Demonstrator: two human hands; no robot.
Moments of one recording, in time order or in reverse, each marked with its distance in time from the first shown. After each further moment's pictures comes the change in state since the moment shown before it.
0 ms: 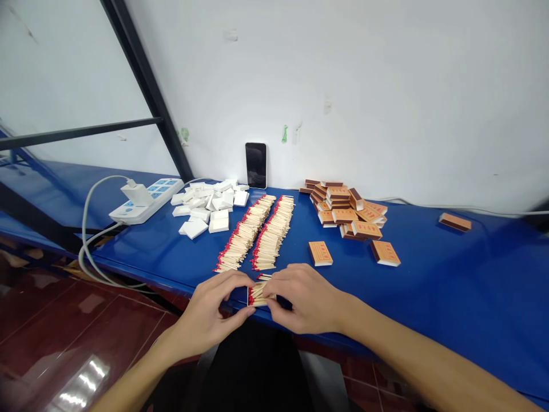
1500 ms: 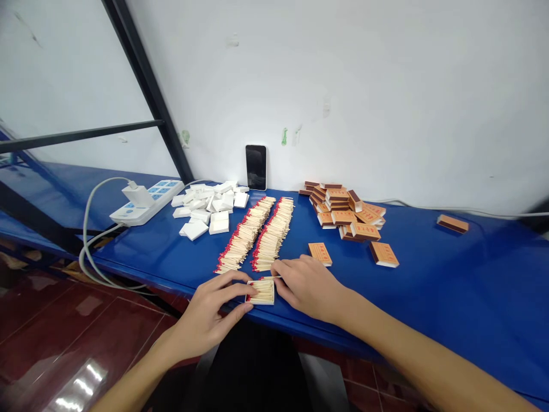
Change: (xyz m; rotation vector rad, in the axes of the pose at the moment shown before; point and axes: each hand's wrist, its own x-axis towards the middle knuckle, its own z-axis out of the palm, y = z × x) left_hand -0.002 -0.002 -0.003 0.042 -0.014 0.046; right_hand 0.000 0.012 -0.002 -0.382 -0.129 0.251
